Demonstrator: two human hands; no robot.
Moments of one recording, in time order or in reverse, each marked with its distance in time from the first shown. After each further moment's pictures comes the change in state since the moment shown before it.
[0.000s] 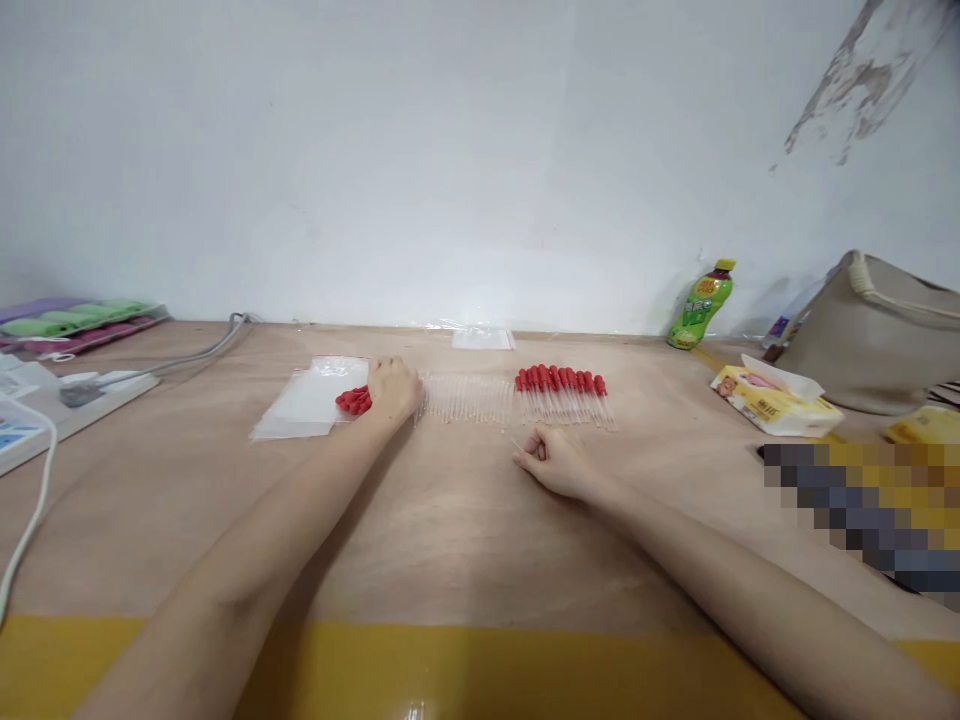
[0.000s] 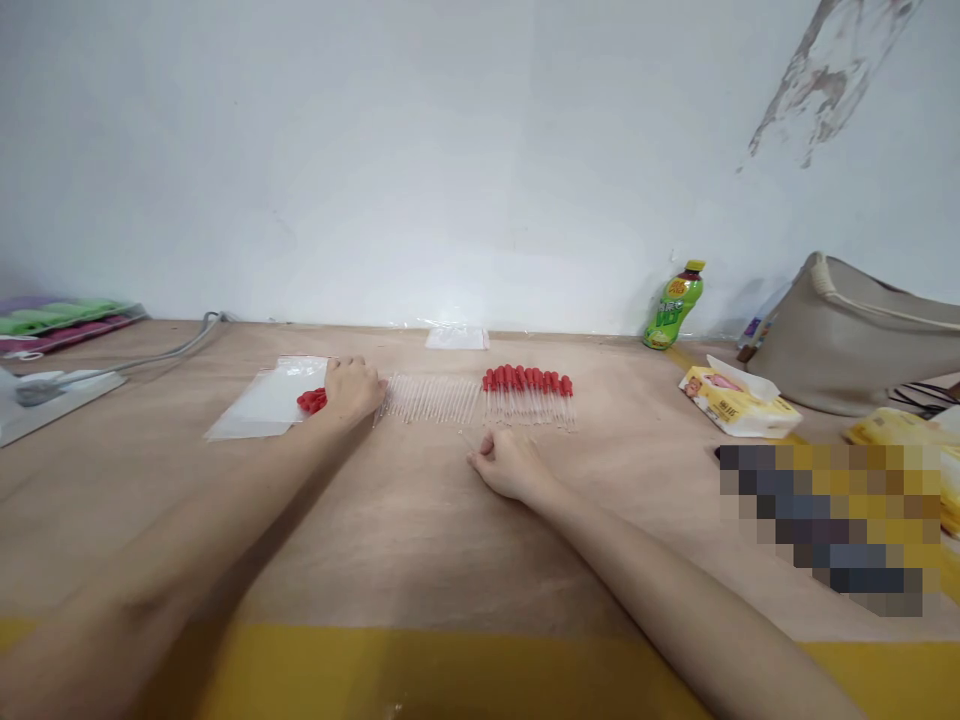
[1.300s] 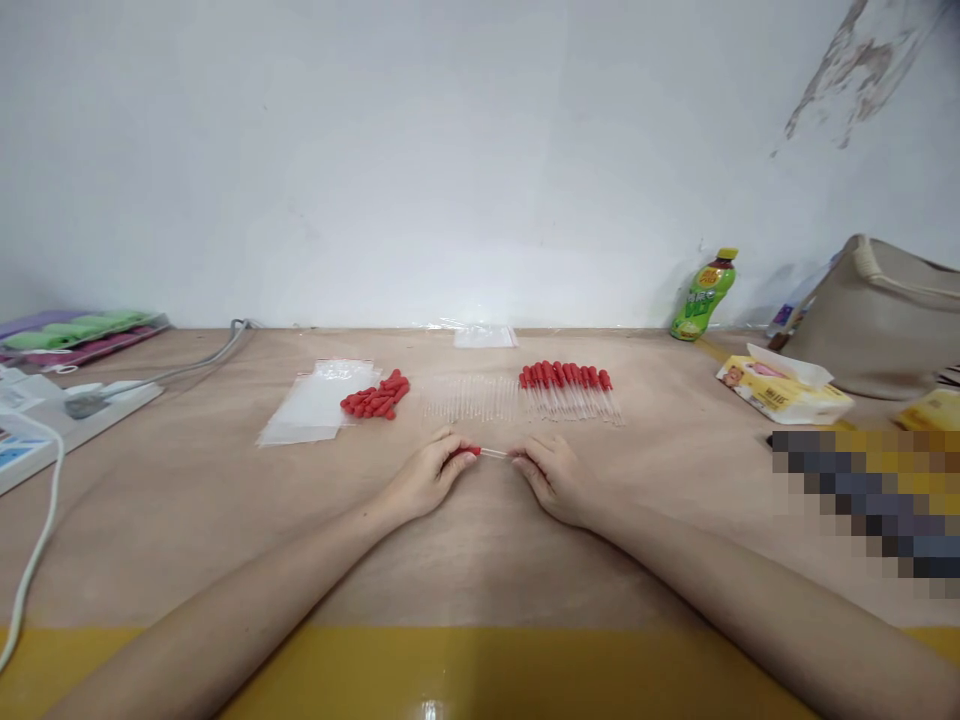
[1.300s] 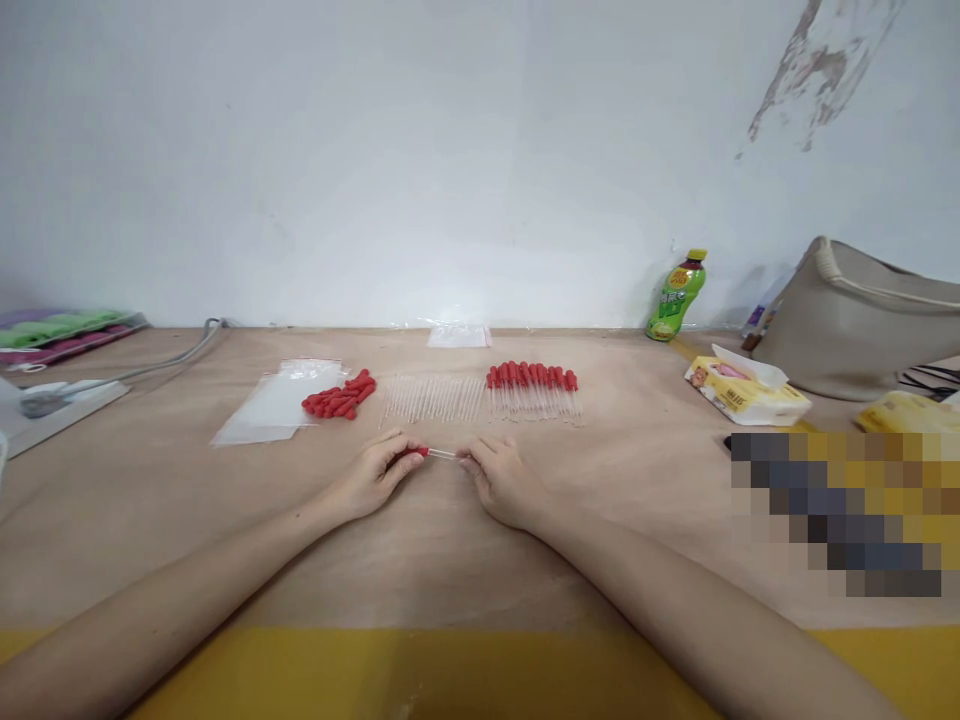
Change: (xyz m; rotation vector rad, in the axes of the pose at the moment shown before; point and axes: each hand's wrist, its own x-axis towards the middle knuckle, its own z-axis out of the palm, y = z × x) left_hand -0.114 0.027 -0.028 -1.017 -0.121 0.457; right_hand -0.023 -0.010 0.017 0.089 0.147 -0.475
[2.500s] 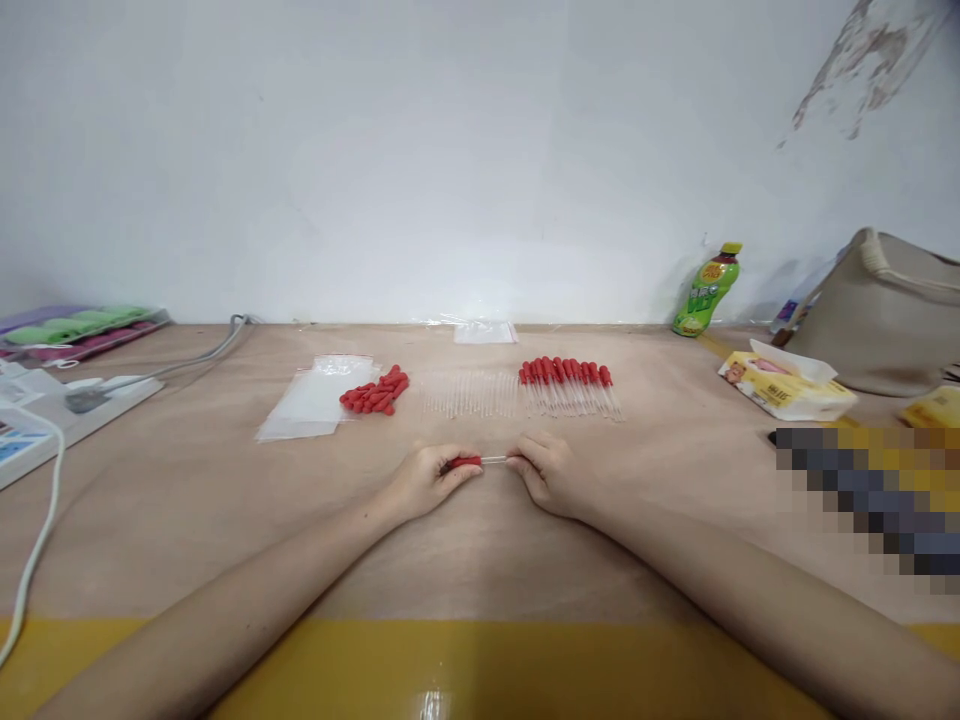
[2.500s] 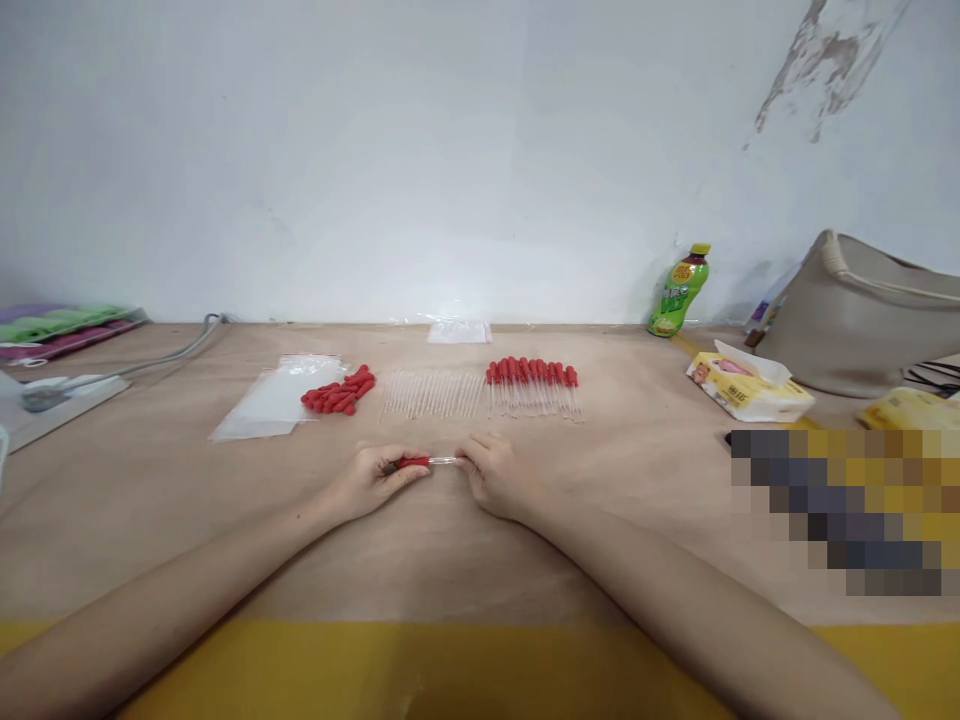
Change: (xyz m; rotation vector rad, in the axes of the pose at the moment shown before) left_hand -0.007 -0.003 0.005 -0.018 -0.048 -0.032; right_hand 0.005 0.004 0.006 -0.007 0.090 -0.157
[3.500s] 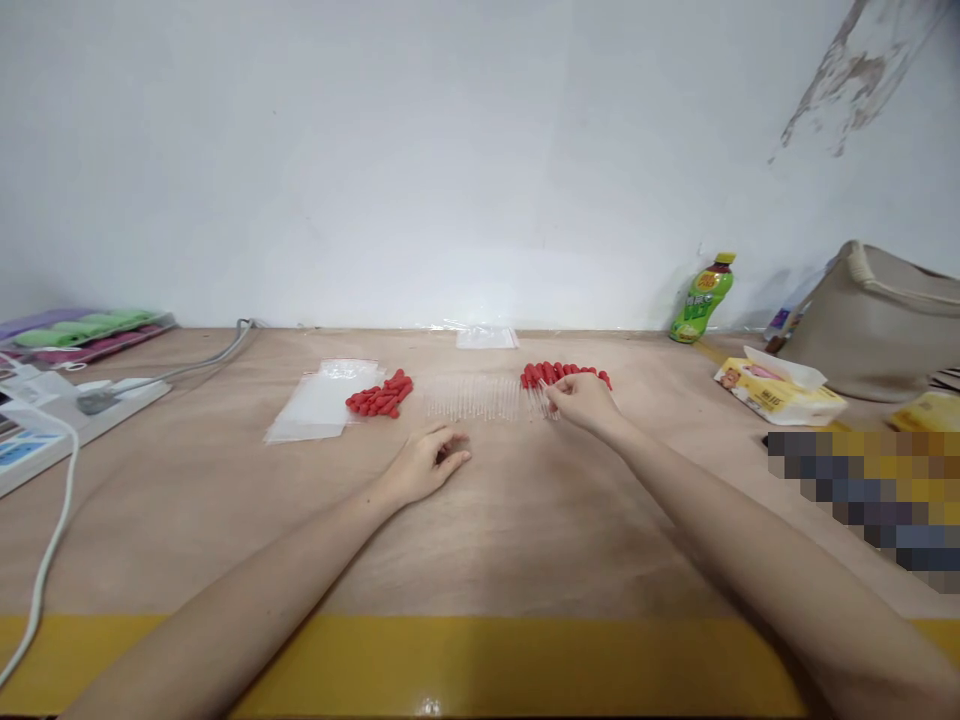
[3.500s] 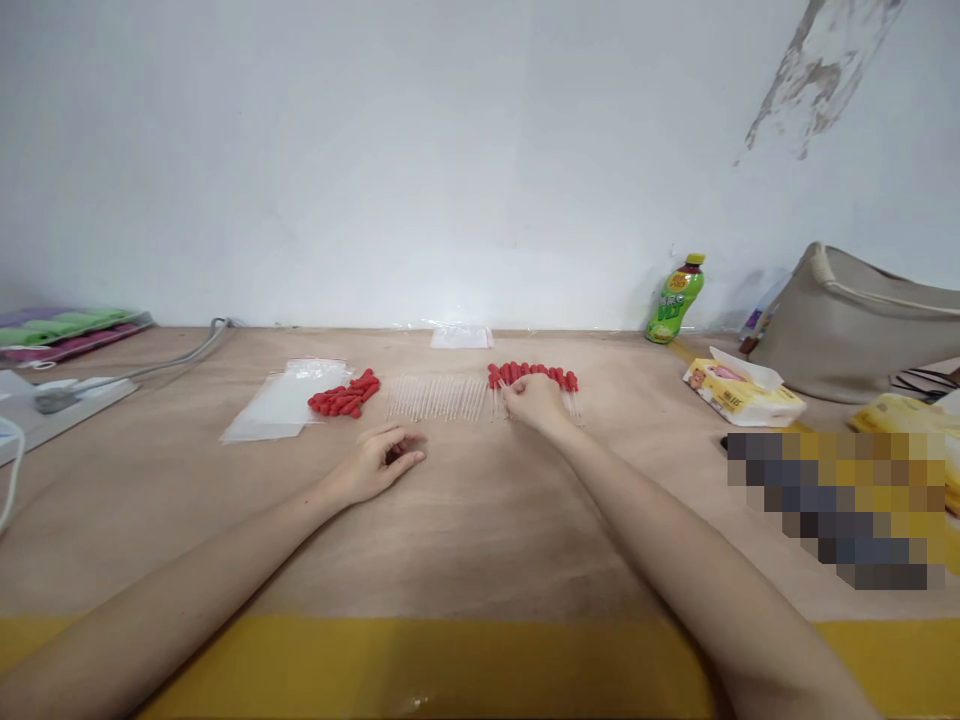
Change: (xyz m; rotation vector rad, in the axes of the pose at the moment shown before) left_hand 0.009 -0.016 -0.013 0.176 0.056 0.040; right_hand 0.051 0.048 -0.045 -0.079 -0.035 0.819
